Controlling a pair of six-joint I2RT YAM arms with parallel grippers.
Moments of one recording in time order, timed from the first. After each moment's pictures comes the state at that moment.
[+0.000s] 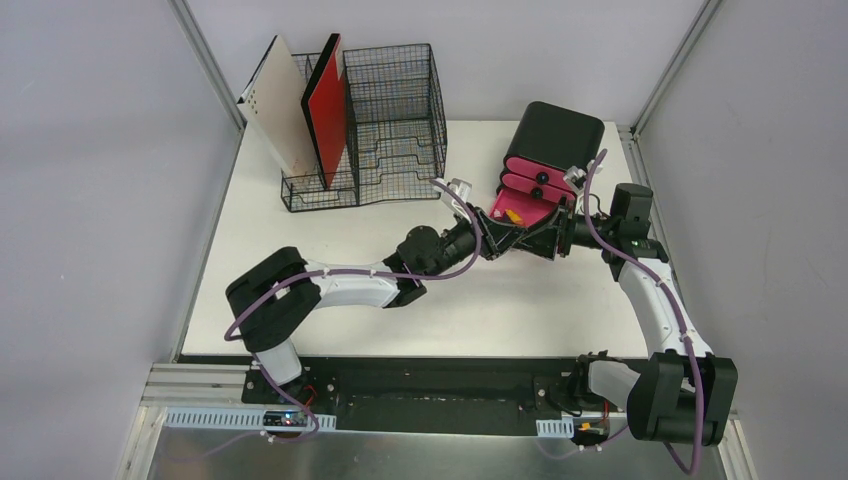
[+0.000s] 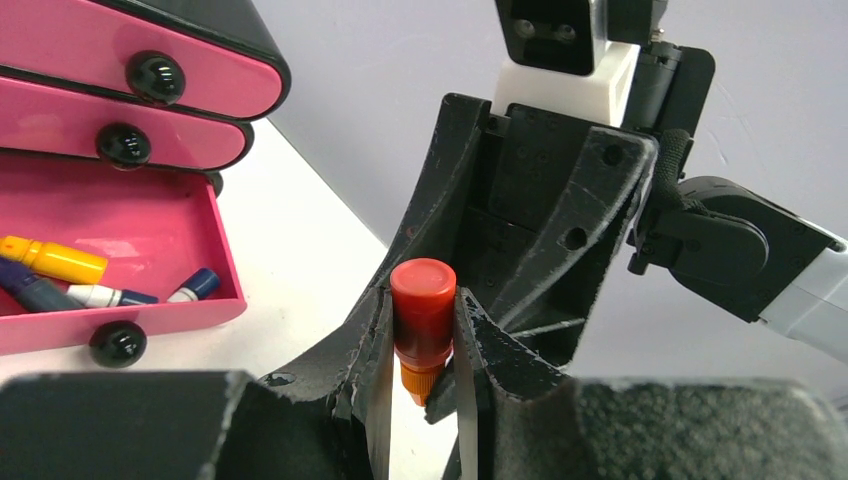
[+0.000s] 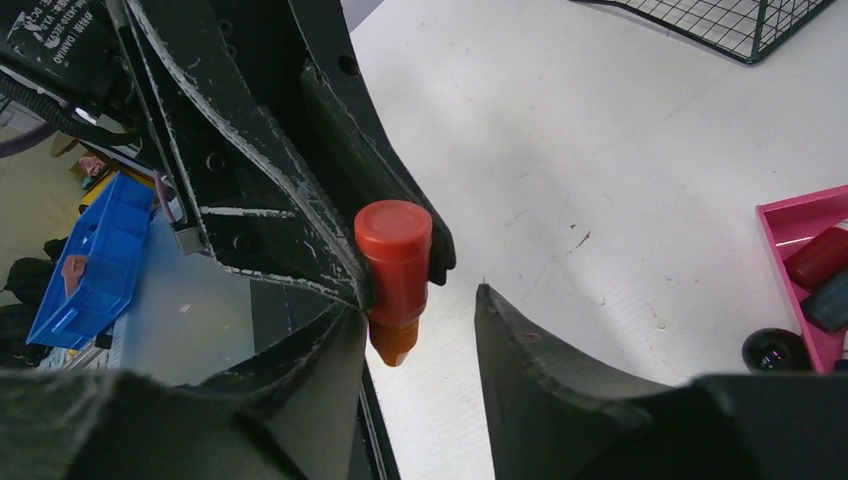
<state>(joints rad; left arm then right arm) -1.03 1.70 0.91 0.98 -0.03 -0.76 -0.05 1.12 0.79 -0.26 -1.30 -0.02</state>
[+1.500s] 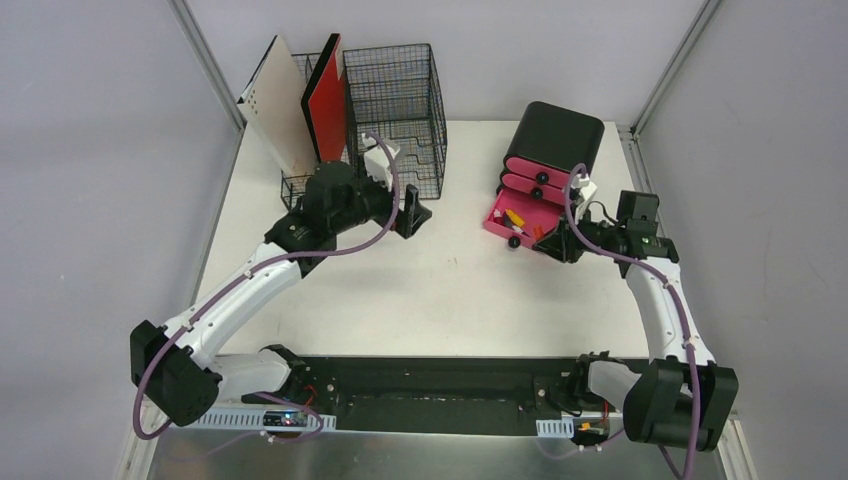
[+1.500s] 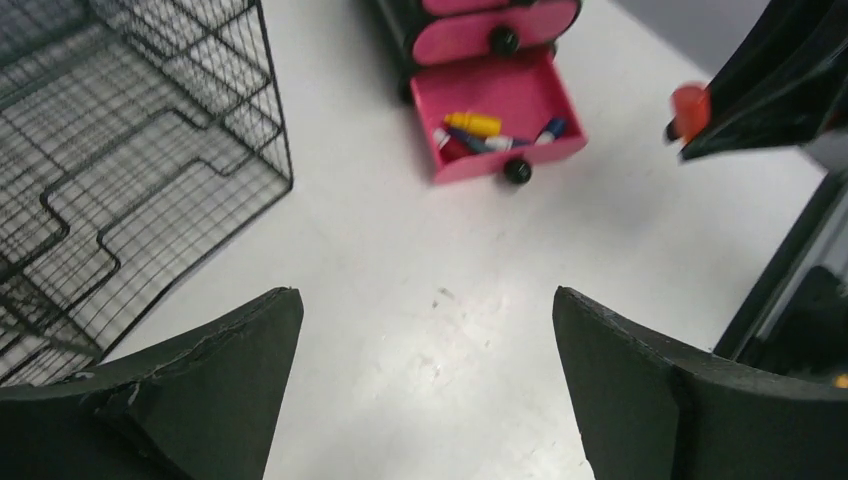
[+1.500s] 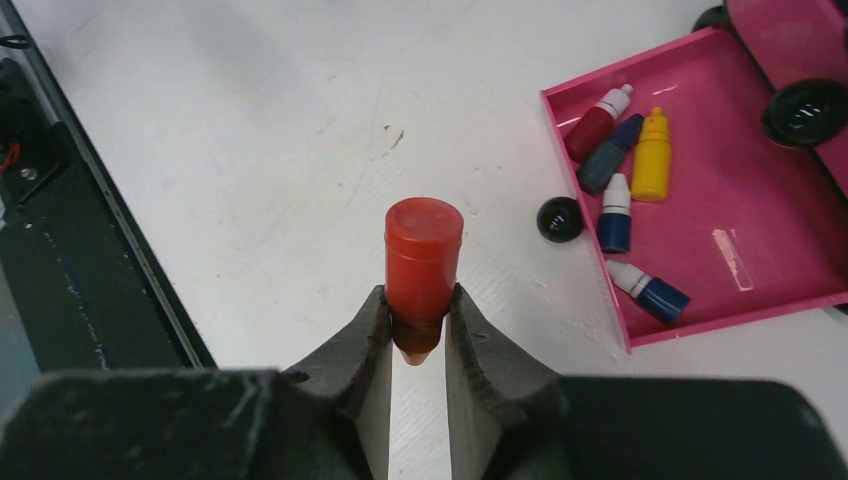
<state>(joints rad) -0.59 1.17 1.05 -0.13 0.24 -0.18 -0.09 1.11 0.85 -0.60 -0.97 -0.48</state>
